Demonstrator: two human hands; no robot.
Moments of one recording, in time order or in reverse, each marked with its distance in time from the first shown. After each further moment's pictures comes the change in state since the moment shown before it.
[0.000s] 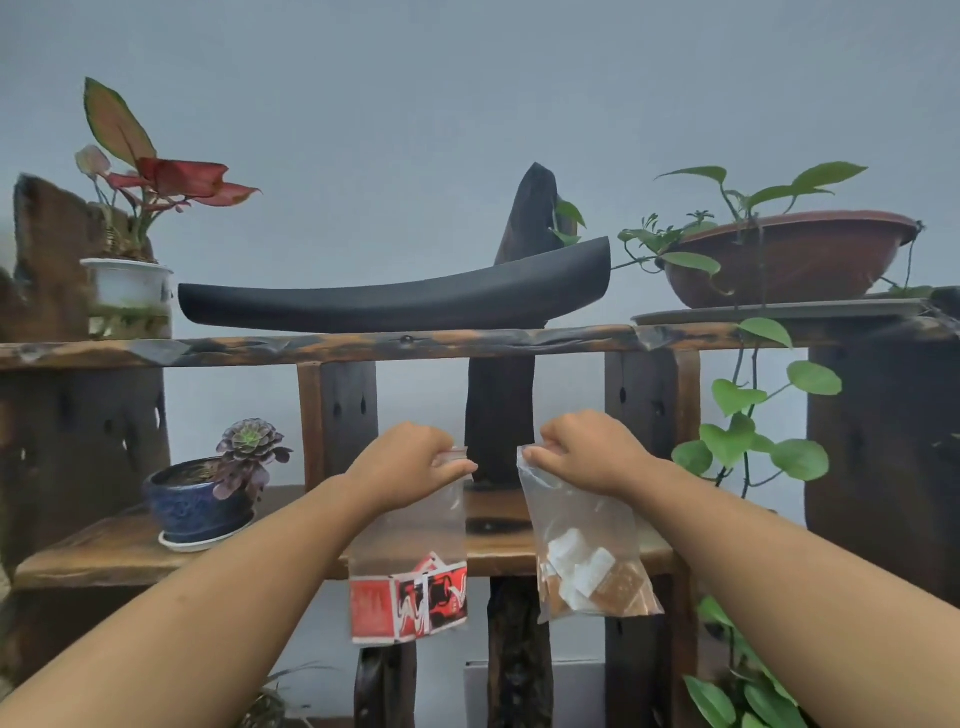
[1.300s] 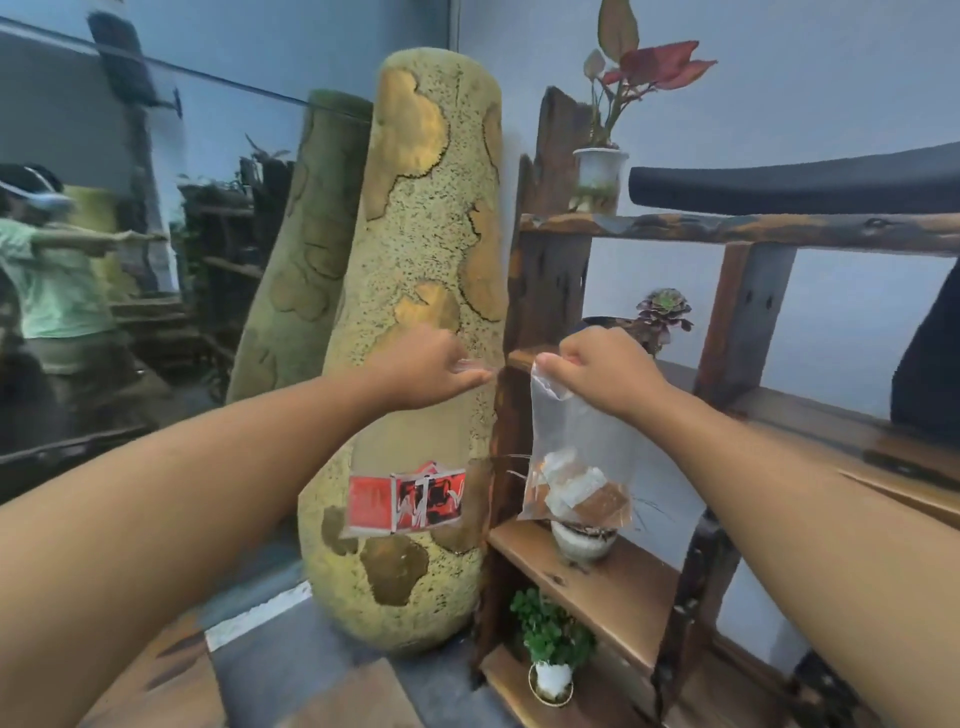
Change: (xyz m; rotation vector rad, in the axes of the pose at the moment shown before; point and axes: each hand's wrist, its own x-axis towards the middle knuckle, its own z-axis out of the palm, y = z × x) left_hand -0.360 -0.073 -0.203 0.431 -0.078 -0.663; right_hand -0.038 -0.355 0.029 0.566 -0.063 -0.624
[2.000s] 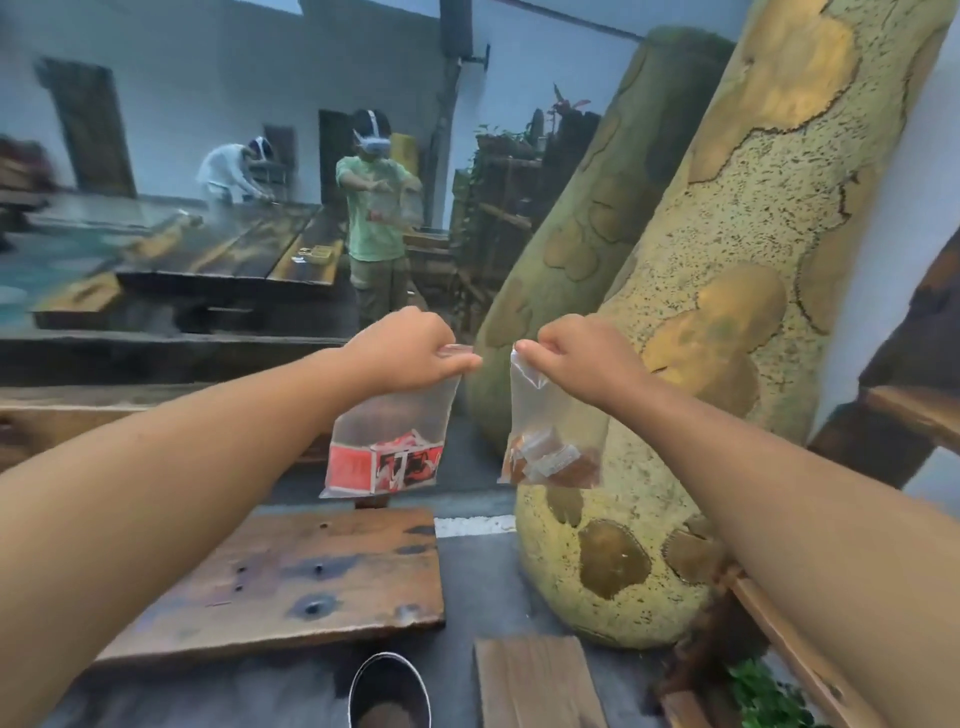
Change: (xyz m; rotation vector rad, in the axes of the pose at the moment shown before) left_hand -0.259 -0.283 -0.068 0.099 -0.036 -0.587; right_hand 0.108 -0.348 0.195 0.214 -0.180 -0.508
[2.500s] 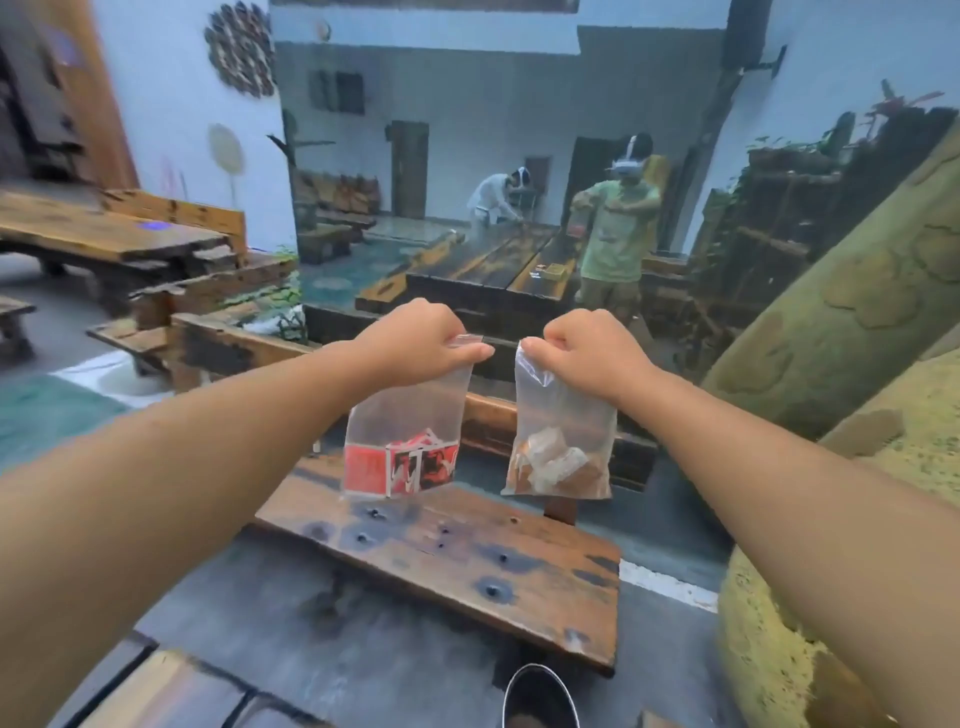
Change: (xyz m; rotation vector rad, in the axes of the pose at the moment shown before) left_hand -0.169 -0.107 -0.096 0.171 0.083 -0.484; right_hand 0.068 -0.197 0.063 0.346 -0.074 -0.456
